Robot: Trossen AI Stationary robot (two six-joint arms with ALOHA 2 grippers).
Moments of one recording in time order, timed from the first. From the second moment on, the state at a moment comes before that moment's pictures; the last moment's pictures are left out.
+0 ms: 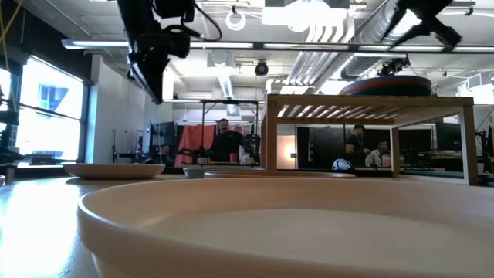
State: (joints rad) left arm 0.29 1.38 1.15 -1.02 -0.13 -0.16; right arm -0.37 0.70 1.00 -0.92 0.34 1.19
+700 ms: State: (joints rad) left arm 0.12 1.38 0.98 -1.07 0.12 -0.45; right arm -0.19 0.93 1.00 -0.42 -0.25 0.73
